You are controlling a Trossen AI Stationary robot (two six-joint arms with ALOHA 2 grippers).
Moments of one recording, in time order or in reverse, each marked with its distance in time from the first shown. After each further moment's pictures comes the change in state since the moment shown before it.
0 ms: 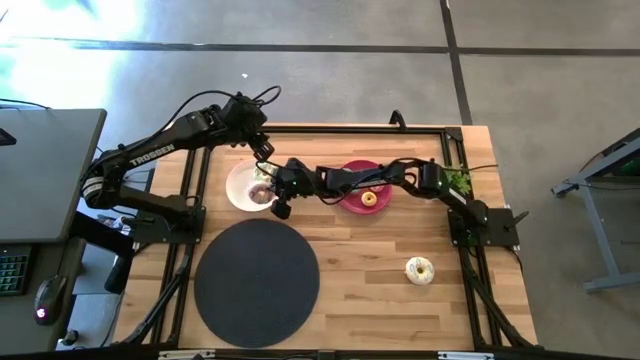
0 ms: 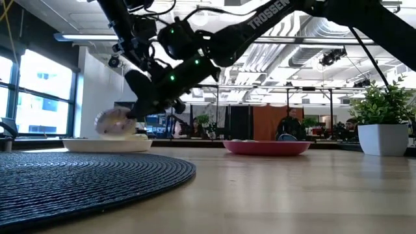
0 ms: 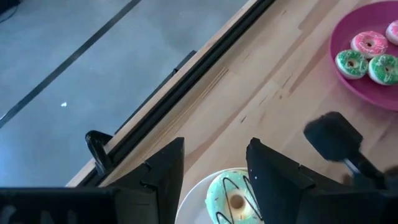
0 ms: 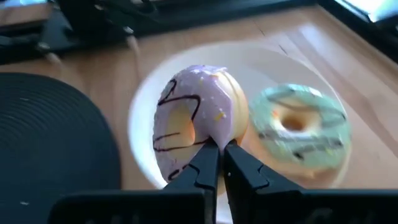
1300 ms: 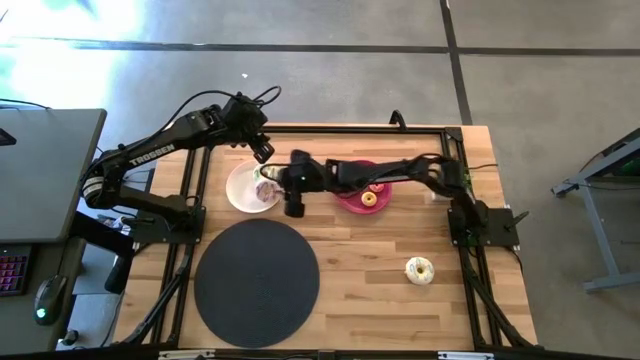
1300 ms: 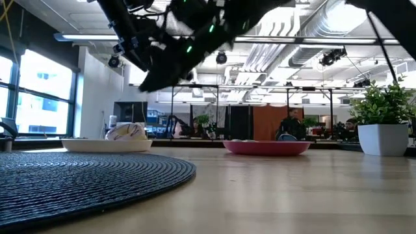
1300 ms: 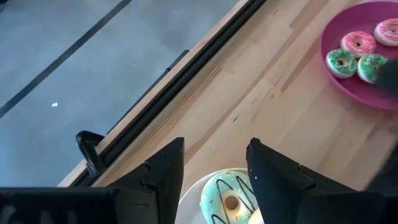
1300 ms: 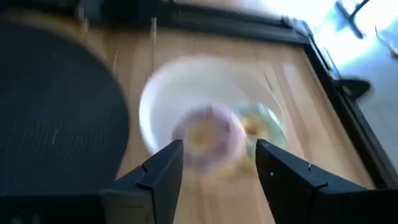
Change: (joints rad) left arm 0.000 0.000 0.000 -0.001 0.032 -0.004; right arm 0.028 -0.202 -0.060 -0.188 0.036 -0.285
